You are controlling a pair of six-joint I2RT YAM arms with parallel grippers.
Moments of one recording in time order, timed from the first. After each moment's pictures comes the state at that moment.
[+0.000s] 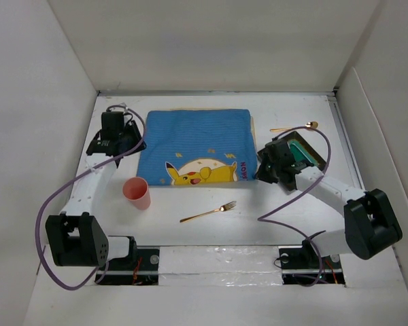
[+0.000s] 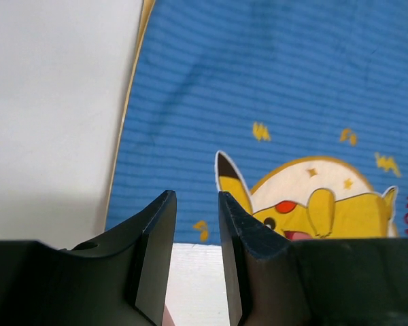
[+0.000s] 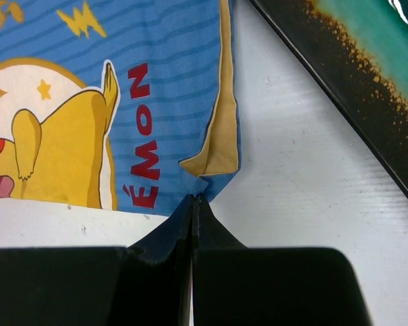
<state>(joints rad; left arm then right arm) -0.04 1.28 1.04 -0.52 0.07 -0.37 0.44 1.37 0.77 -0.29 0.05 0.71</state>
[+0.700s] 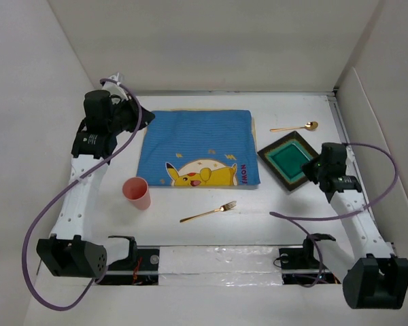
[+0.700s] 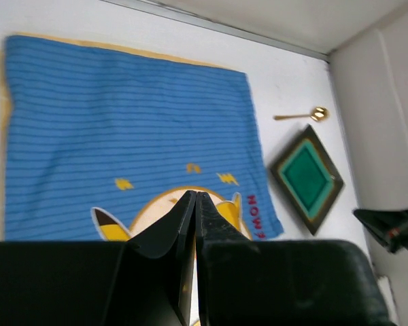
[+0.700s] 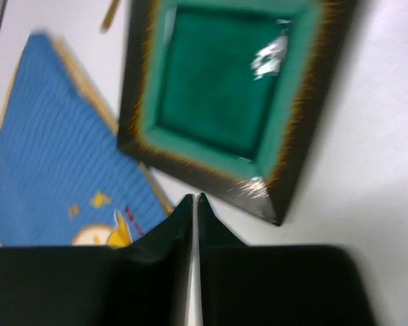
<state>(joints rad) -0.07 1.20 1.32 -0.50 0.35 -0.48 0.02 0.96 0.71 -0.45 0.12 0.88</state>
